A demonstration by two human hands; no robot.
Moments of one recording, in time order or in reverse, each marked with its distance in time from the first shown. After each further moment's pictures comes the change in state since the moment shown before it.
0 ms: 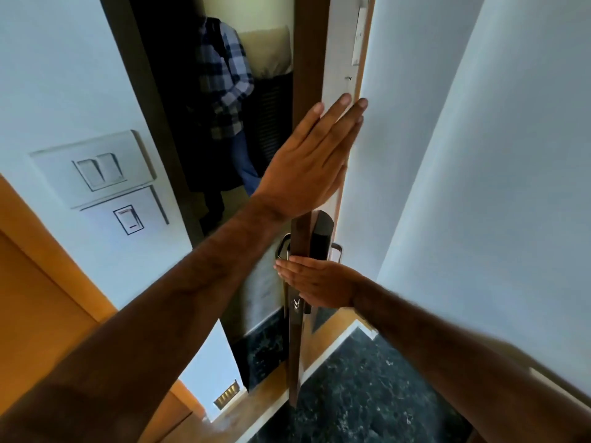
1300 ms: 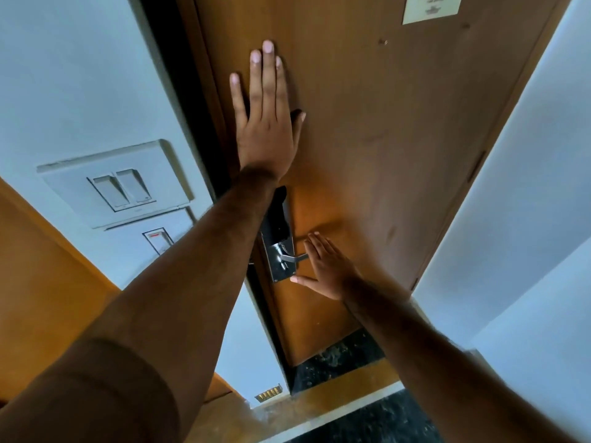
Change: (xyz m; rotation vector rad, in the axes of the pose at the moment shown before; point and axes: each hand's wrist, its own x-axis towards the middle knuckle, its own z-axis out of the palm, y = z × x) left_hand -0.088 -0.187 0.157 0.663 -0.327 -0.602; right_hand 0.177 0.023 0.157 1.080 -0.329 0.389
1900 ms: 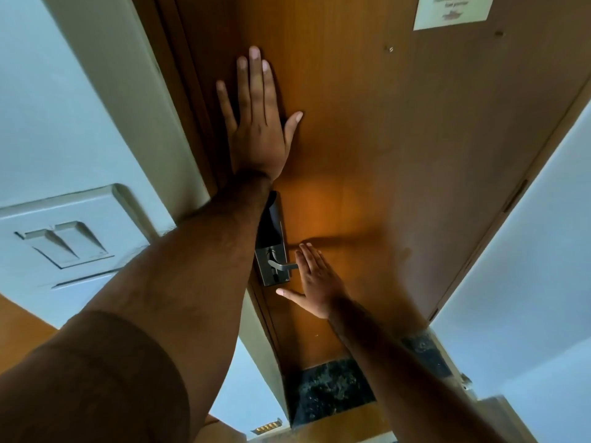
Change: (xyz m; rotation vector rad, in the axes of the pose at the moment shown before) left_hand 0.035 -0.011 0.101 0.080 0.061 -0.134; right_hand 0.092 0.010 0.019 0.090 0.051 -0.014
